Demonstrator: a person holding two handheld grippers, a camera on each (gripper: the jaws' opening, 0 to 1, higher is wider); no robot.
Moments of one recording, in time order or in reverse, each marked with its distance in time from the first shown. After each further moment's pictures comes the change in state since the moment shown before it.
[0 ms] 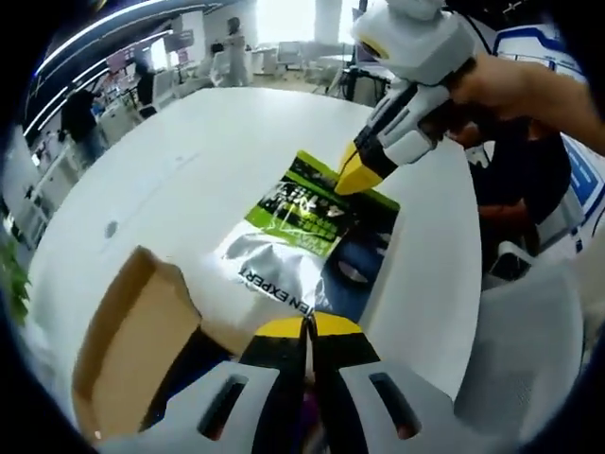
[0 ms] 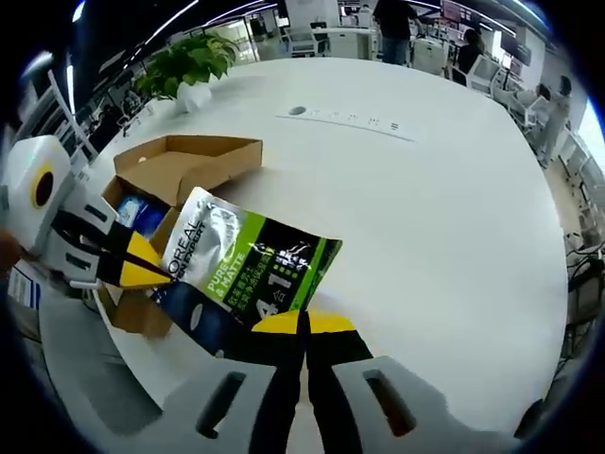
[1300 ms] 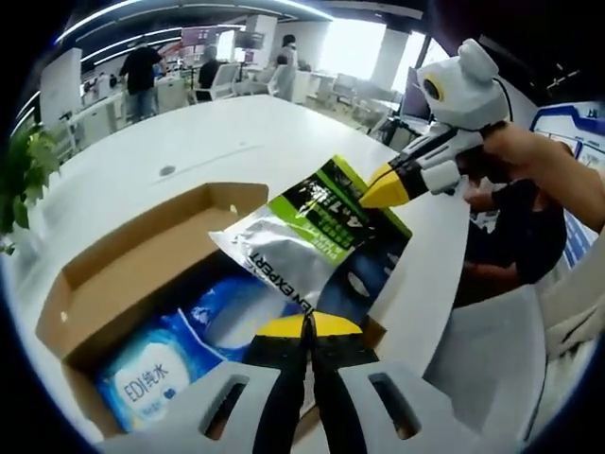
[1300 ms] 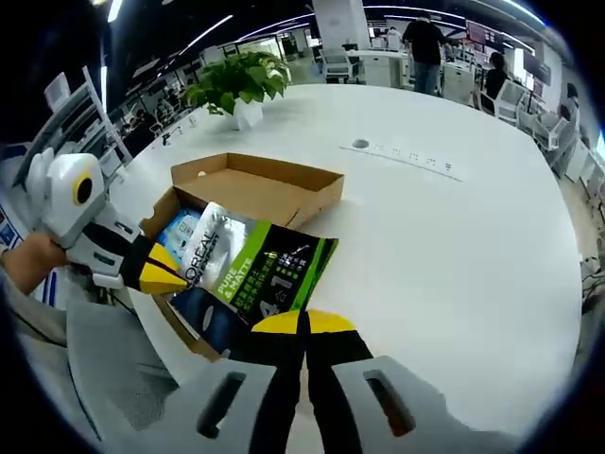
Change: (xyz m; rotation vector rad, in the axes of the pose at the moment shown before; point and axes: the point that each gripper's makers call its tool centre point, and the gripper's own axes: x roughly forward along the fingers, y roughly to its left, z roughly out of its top) left arm -0.080 0.002 -0.051 -0.324 -0.185 0.031; right arm -0.025 0.090 0.022 -0.062 -0.097 0.122
